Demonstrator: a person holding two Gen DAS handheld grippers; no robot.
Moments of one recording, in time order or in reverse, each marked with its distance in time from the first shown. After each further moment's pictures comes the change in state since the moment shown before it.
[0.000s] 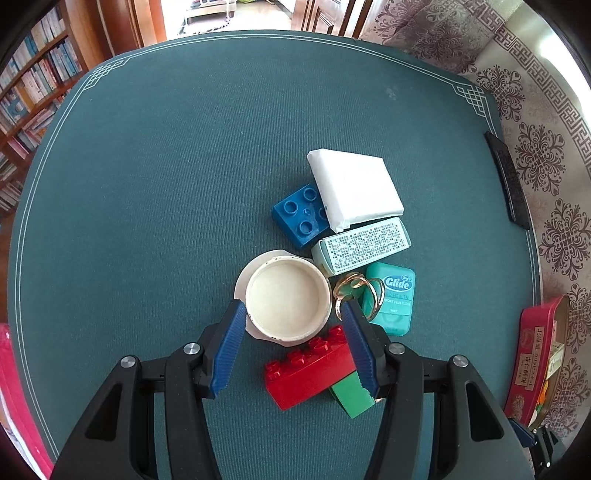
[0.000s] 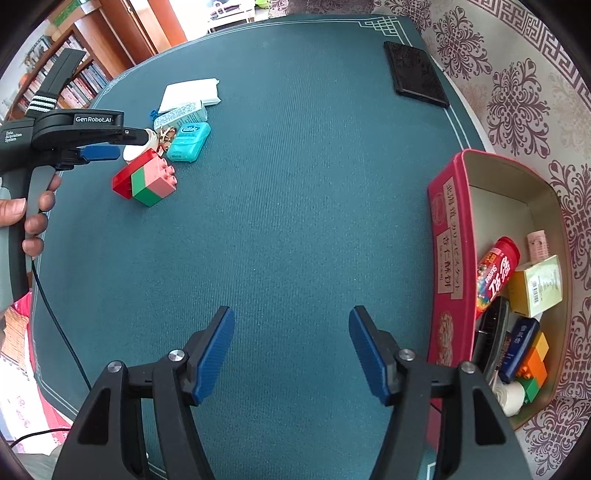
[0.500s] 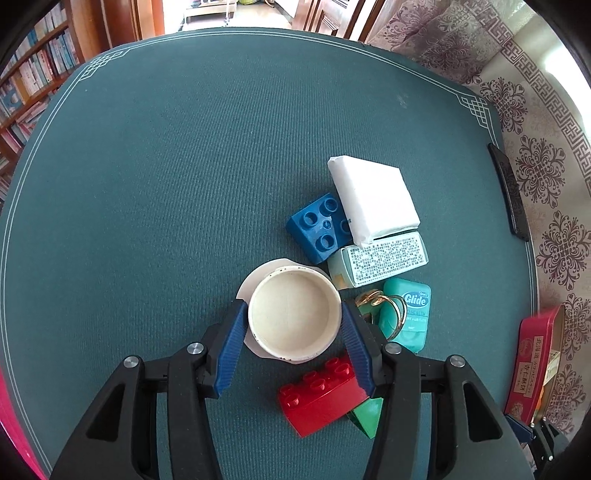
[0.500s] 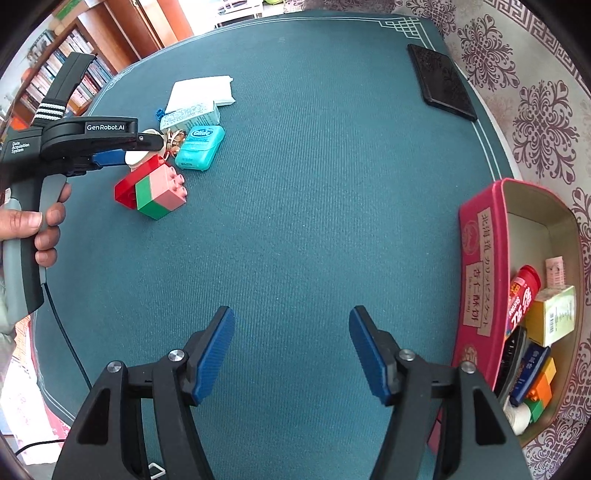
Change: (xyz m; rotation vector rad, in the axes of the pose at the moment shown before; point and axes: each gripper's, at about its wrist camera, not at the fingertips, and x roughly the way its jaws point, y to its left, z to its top) left arm 0.008 0.017 -0.002 -0.022 -0.028 -0.053; right arm 0.015 0.020 0.024 -0.025 0.013 0.017
